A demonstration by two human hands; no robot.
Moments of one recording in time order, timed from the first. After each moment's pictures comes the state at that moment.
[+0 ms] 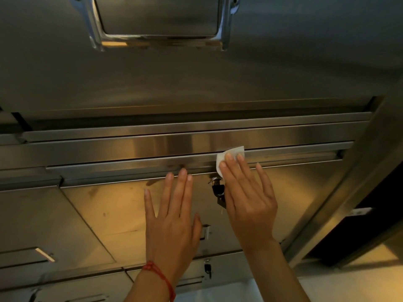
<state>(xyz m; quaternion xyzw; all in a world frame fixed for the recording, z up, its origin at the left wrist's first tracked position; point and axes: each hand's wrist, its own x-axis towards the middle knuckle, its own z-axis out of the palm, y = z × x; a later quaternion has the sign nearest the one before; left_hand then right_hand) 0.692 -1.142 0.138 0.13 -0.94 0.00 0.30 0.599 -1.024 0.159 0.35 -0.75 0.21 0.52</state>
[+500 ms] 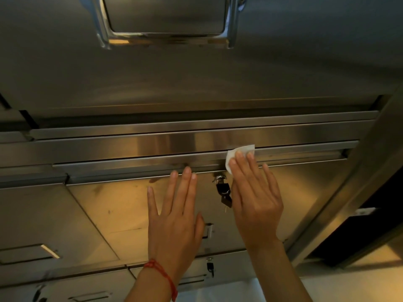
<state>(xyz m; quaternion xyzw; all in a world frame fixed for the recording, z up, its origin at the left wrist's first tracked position) 0.694 -1.146 0.136 0.12 -0.94 0.02 0.31 0.601 -1.026 0.159 0.33 -0.76 0.24 0.51</state>
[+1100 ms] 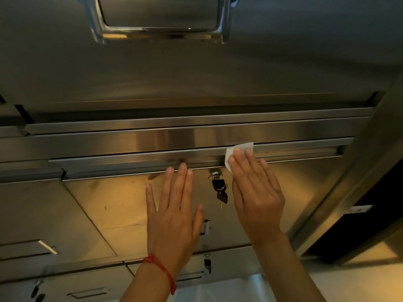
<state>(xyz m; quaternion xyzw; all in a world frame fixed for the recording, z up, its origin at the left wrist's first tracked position) 0.692 -1.140 0.135 0.14 -0.94 0.01 0.32 0.593 -1.012 0.159 0.36 -0.75 0.22 0.51</state>
